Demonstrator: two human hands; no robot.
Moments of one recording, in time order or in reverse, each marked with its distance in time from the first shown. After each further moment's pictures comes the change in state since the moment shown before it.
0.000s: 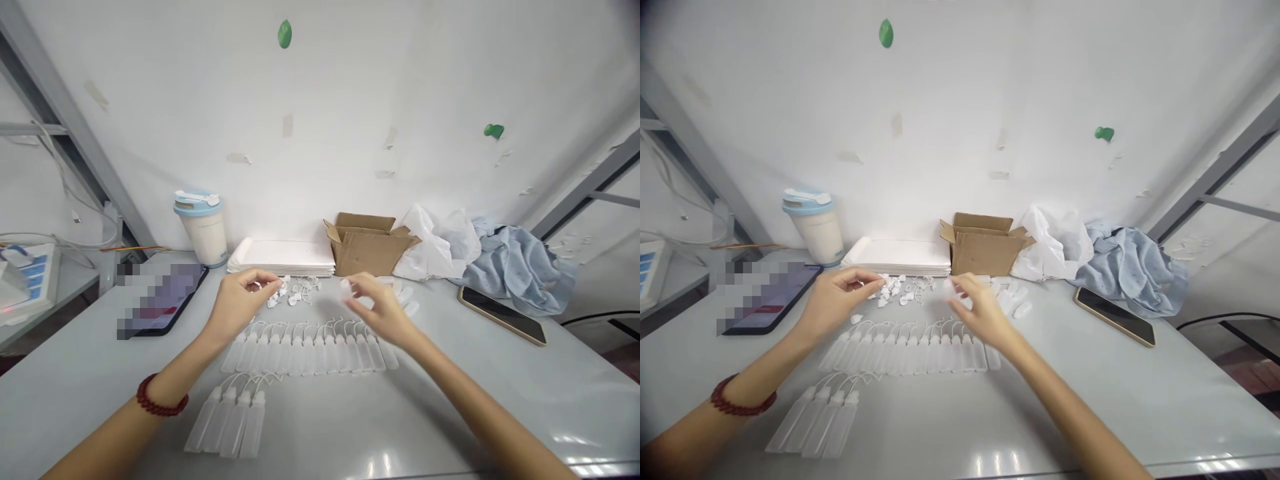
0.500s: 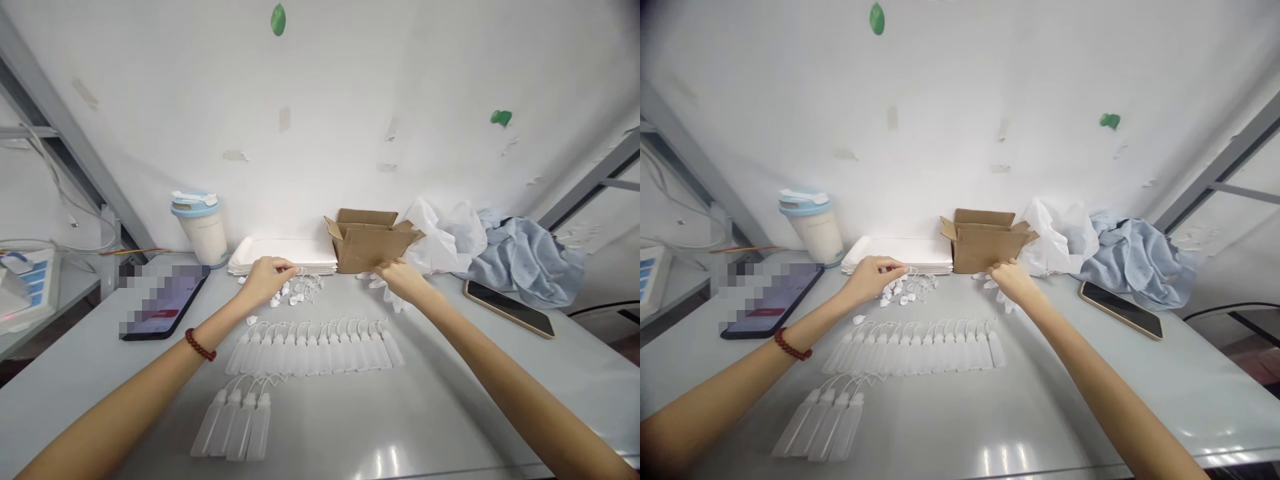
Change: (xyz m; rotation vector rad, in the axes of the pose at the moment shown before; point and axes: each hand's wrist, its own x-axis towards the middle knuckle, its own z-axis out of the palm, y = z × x) left_hand 0.053 -0.020 0.024 0.172 -0.236 0.142; right_hand 0.024 0.079 -0.033 -0.963 -0.491 0.040
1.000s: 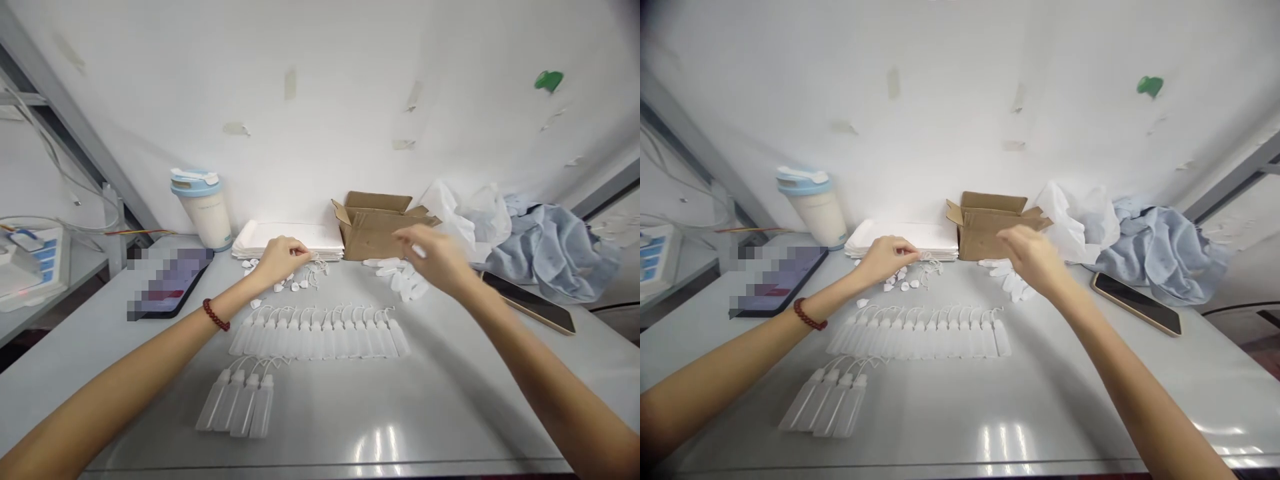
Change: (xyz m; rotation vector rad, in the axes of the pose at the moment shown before) left_hand 0.013 0.005 0.013 0.149 -0.033 0.073; right_hand -0.021 0.013 -0.031 0.278 0.358 0.066
